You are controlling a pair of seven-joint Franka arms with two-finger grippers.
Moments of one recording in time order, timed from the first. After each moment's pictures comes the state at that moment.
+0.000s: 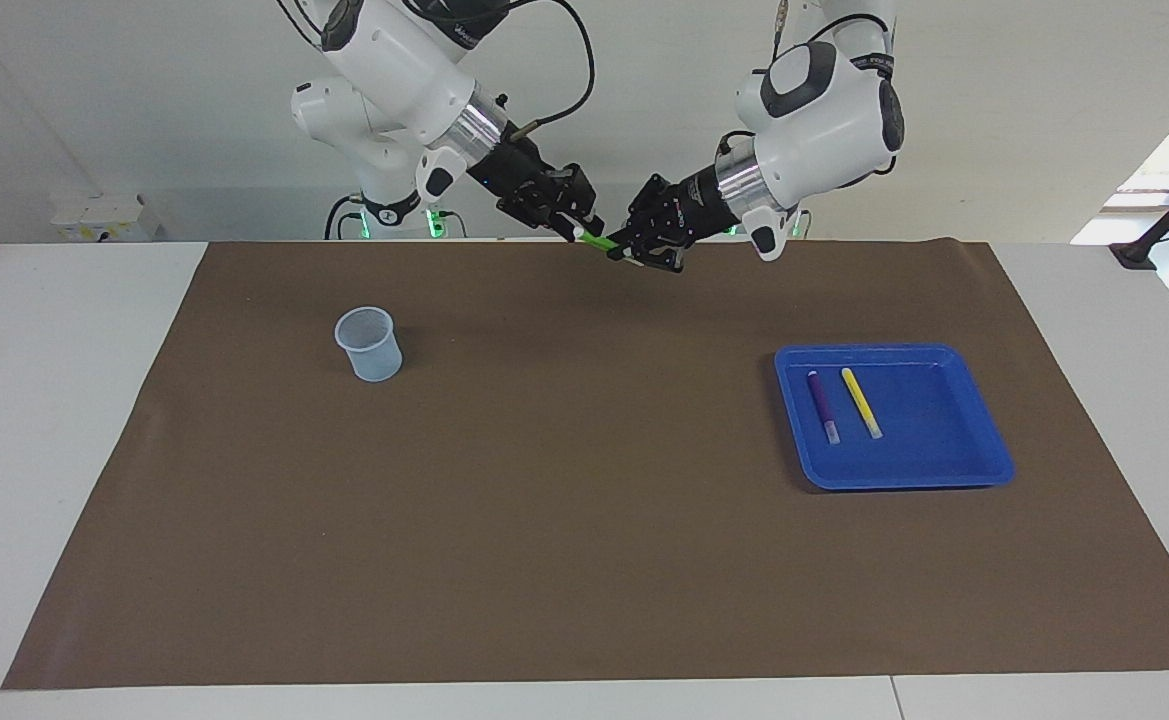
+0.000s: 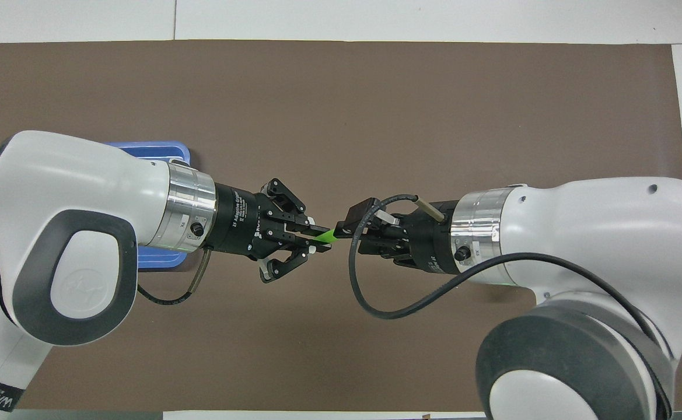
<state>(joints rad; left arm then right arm) -0.50 -0.07 0.02 -1.93 -0.91 1.93 -1.85 0.28 -0.17 0.17 -1.98 0.76 2.10 0.62</state>
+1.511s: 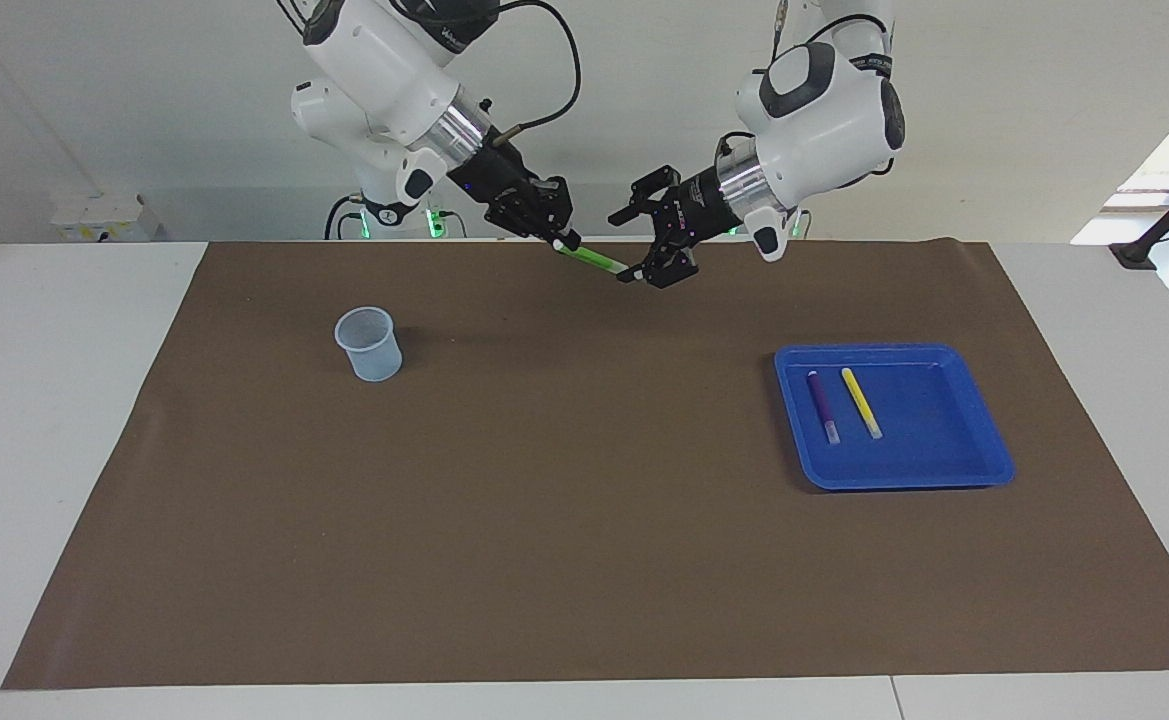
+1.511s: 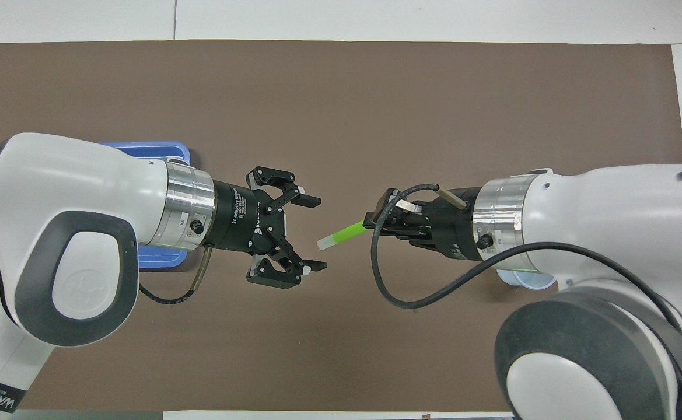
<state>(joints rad) -0.51 -0.07 0.02 -1.94 -0.91 1.96 -1.86 0.22 -0.16 0.17 -1.96 0.65 2.06 0.55</state>
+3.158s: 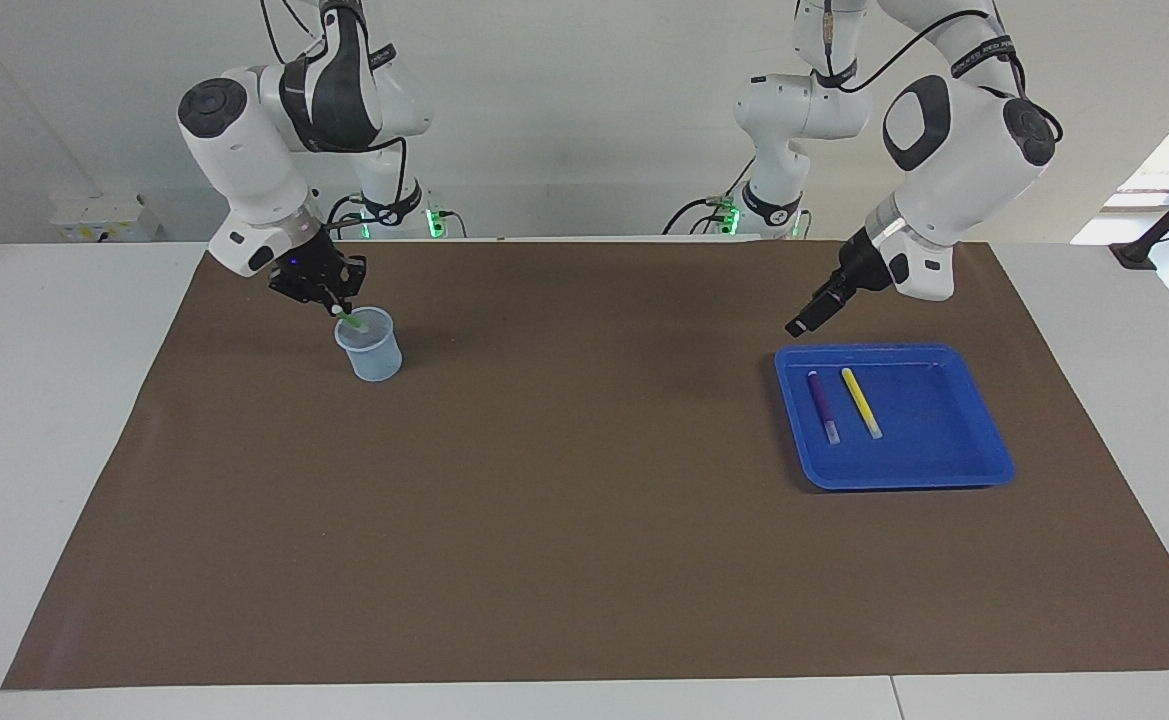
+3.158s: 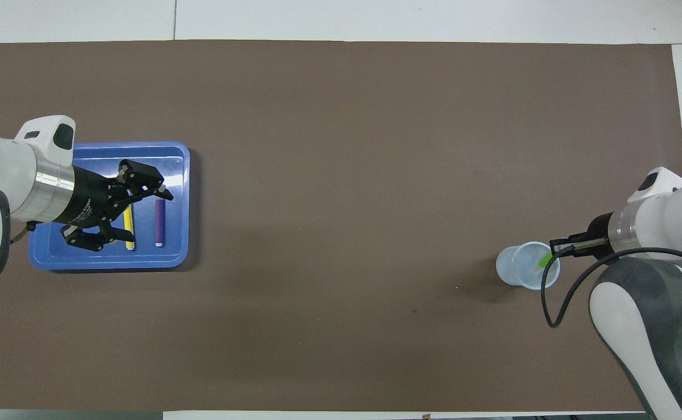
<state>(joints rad) -0.19 -0.07 0.04 -1.99 -0.30 1.83 -0.67 -0.15 -0.23 0.17 -2.25 0.10 1.96 -0.14</state>
